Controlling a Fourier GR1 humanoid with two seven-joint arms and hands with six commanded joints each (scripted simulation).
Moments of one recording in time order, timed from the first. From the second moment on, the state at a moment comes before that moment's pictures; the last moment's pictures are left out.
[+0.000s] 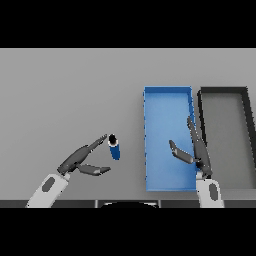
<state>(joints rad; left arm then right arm) -0.05 0.47 -0.52 -1.58 0.10 -0.18 -0.06 0.10 -0.16 0.07 -1.70 0.15 0.05 -0.10</state>
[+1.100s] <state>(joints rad) -0.19 0.14 -0.54 -1.31 0.08 -0.12 -0.14 0.11 -0.17 0.06 -1.70 0.16 0.05 -0.11</state>
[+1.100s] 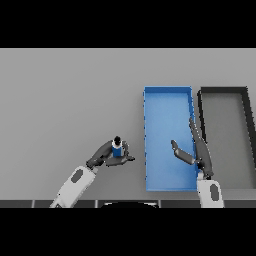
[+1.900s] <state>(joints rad) -0.23 0.09 -0.54 -1.52 0.04 -0.11 -0.15 0.11 -0.16 0.07 -1.70 0.17 0.05 -0.10</state>
